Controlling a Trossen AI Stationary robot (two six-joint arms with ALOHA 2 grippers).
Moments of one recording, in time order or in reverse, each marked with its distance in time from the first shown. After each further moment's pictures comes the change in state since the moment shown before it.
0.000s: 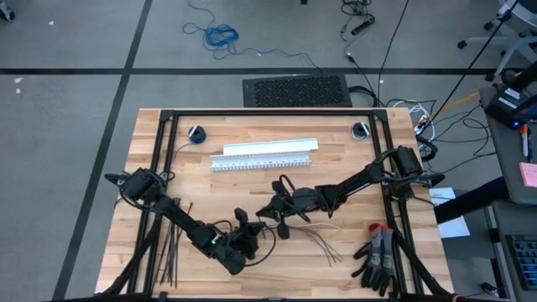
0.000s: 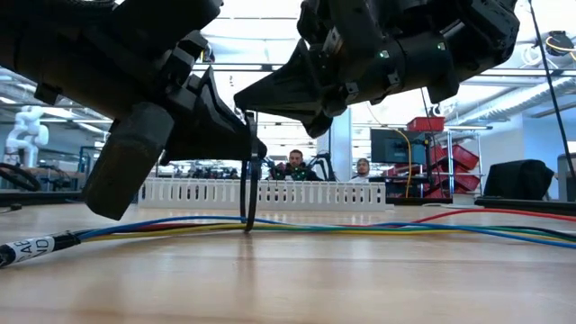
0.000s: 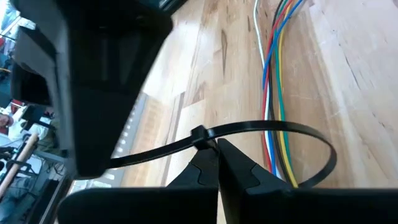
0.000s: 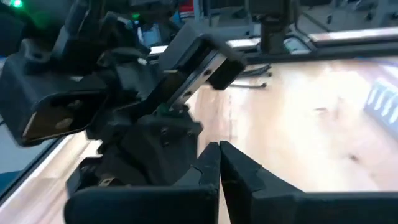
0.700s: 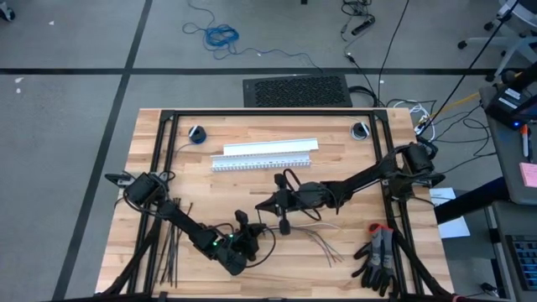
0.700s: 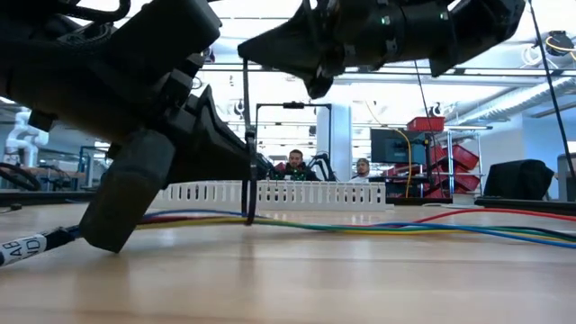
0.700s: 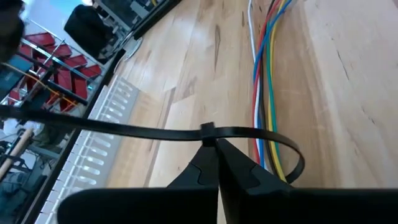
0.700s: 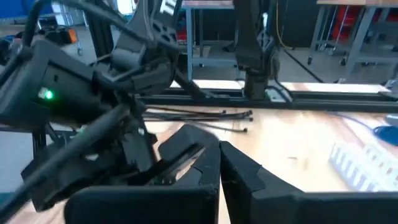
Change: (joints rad) left arm -0.010 0.076 0.004 0.028 0.003 -0.058; right arm -0.002 -0.107 0.000 0.002 0.042 -0.109
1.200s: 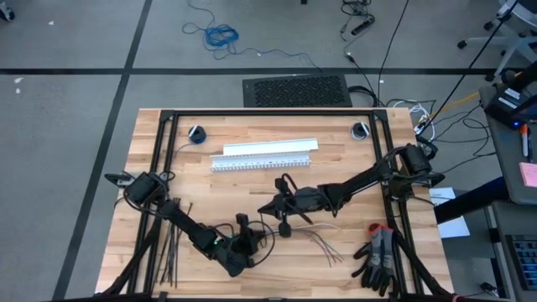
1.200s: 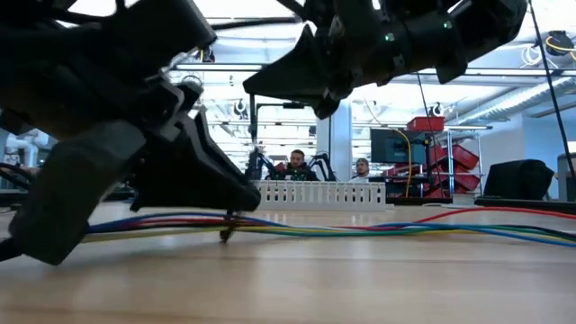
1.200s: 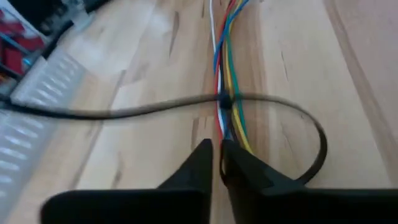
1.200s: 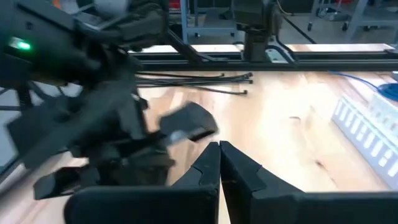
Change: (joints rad) left arm 0.008 -0.021 -0.005 -0.021 0.165 -0.205; right arm 0.023 0.028 0.001 -0.110 0.025 0.055
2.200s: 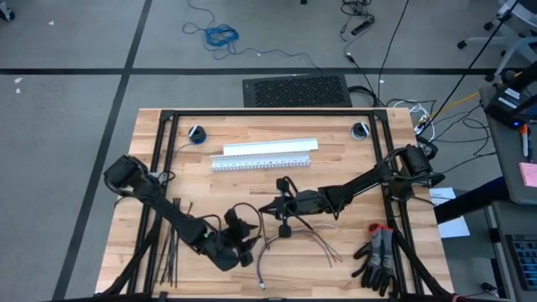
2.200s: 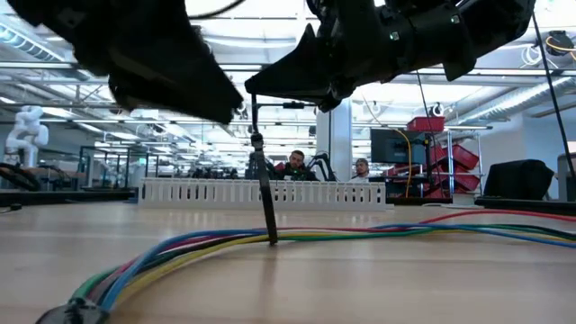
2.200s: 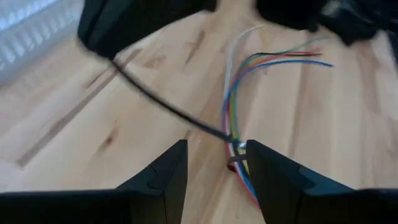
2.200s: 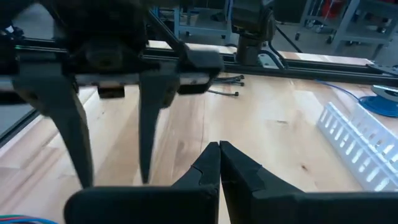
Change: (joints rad) left arm -0.011 -0.253 0.002 -0.259 0.078 -0.624; right arm 0.021 0.001 0.000 -0.002 0.078 -0.084
